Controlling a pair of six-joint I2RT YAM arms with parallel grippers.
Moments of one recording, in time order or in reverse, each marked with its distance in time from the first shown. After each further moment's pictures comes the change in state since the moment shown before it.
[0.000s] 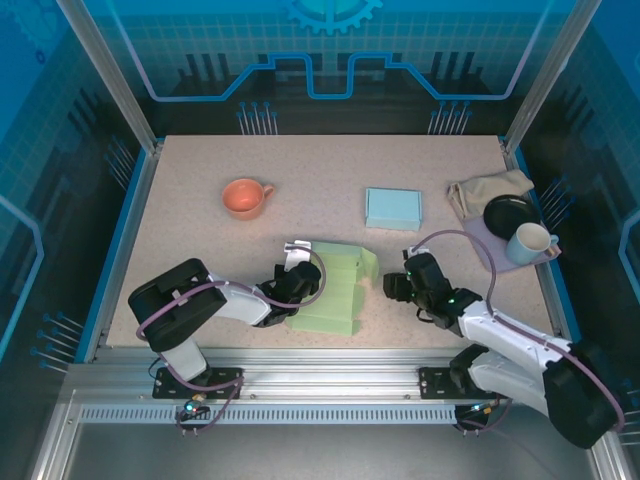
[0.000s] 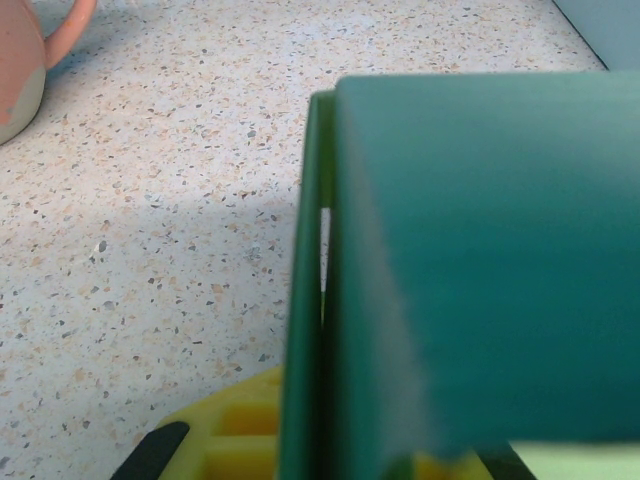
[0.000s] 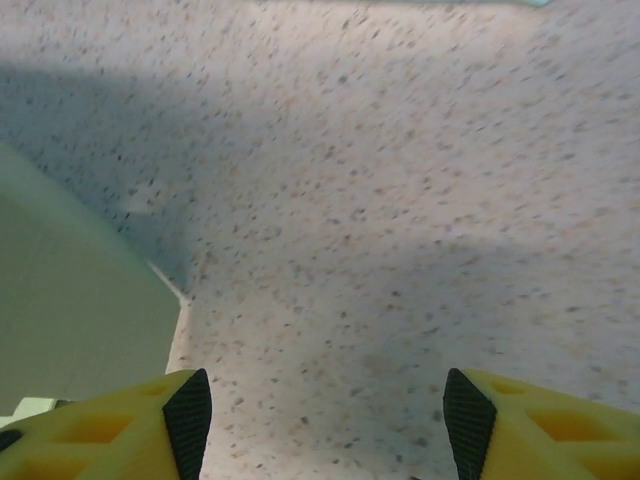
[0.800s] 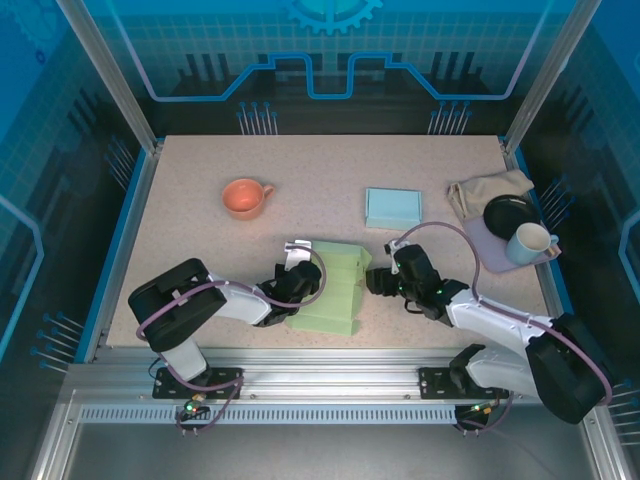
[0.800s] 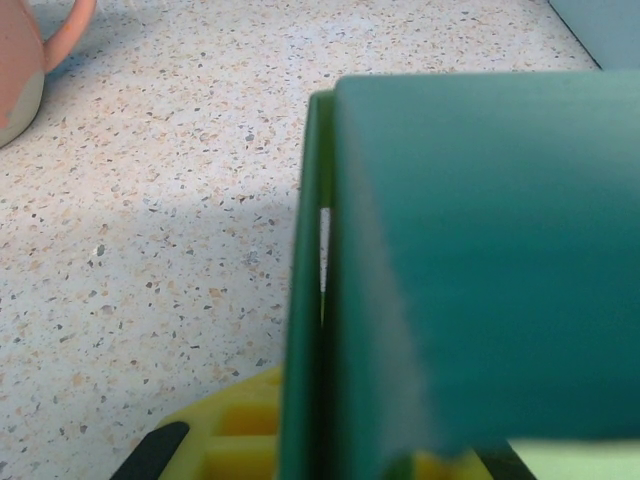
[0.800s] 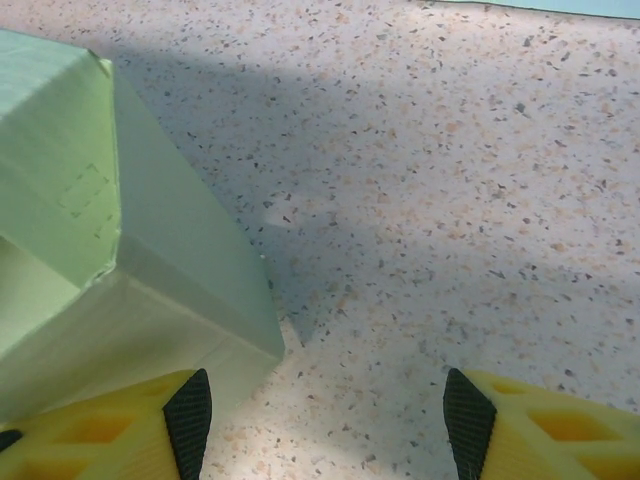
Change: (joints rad) left arm 0.000 0.000 0.006 -0.003 0.000 0.000; right arm 0.035 0.134 0.066 0.131 -0.126 -0.060
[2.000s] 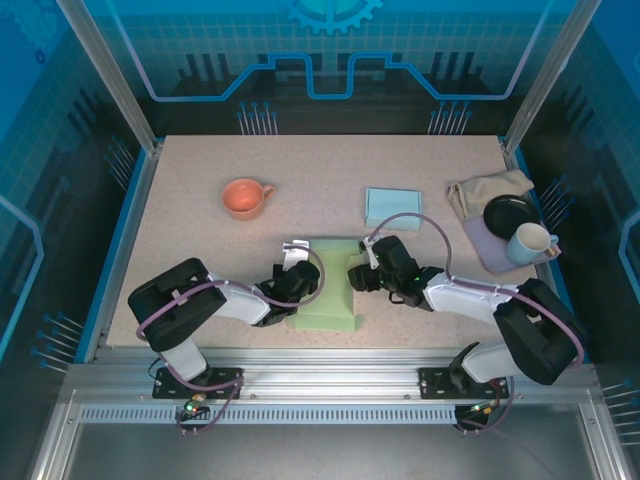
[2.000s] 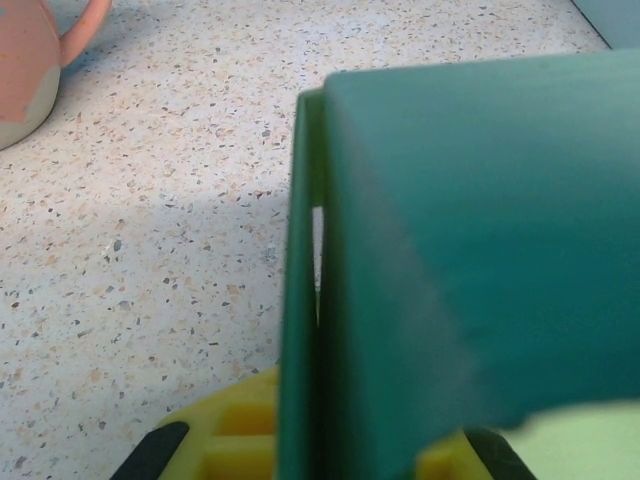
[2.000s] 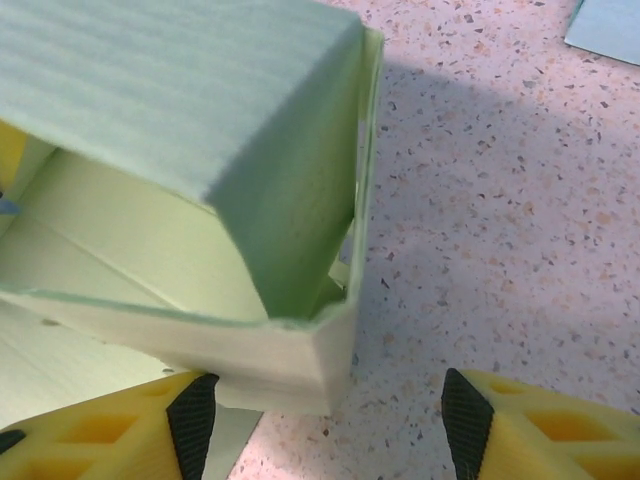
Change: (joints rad) left arm 0.010 0.000 -0.010 0.004 -0.001 0.002; right arm 0.064 0.238 0.133 0.074 -0.010 -0.138
